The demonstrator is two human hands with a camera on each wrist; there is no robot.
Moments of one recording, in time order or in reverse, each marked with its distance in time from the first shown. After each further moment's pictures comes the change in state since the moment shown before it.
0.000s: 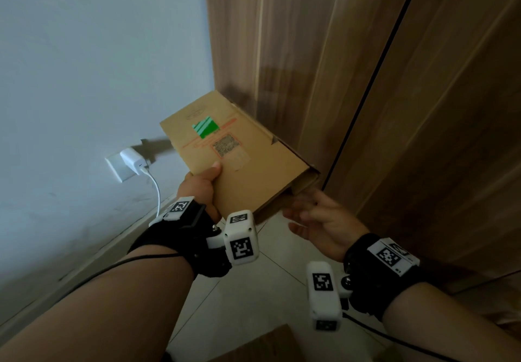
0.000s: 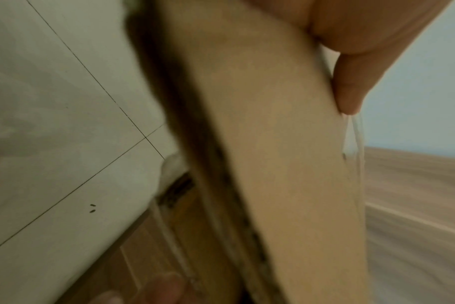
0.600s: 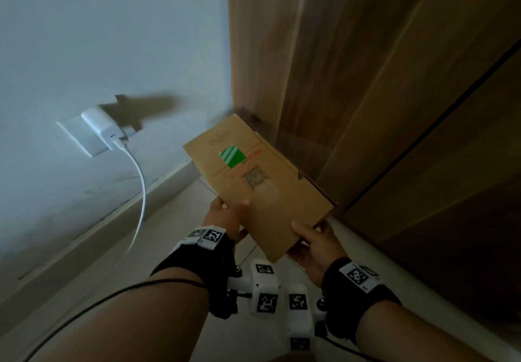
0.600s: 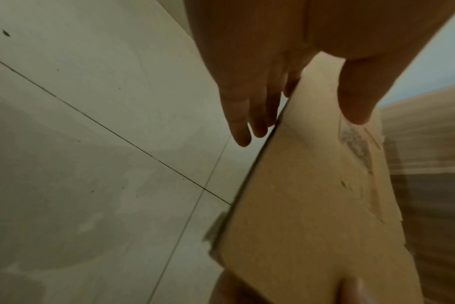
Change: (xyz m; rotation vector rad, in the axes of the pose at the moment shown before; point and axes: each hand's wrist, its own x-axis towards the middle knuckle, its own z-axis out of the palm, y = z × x) left_hand 0.150 -0.113 -0.045 0.313 0.065 -0.283; right_hand 0.145 0.135 -0.044 0.148 0.459 0.221
